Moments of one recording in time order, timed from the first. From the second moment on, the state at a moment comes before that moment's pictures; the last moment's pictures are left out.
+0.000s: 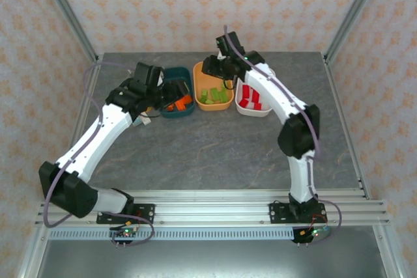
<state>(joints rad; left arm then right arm) -0.35 1.34 1.31 -0.74 0.17 -0.86 0.54 2.01 2.01 -0.76 -0.13 0.62</state>
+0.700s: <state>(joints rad) -0.35 0.85 0.96 -1.09 -0.25 -0.86 0.54 0.97 0.93 -0.74 0.25 0.58</state>
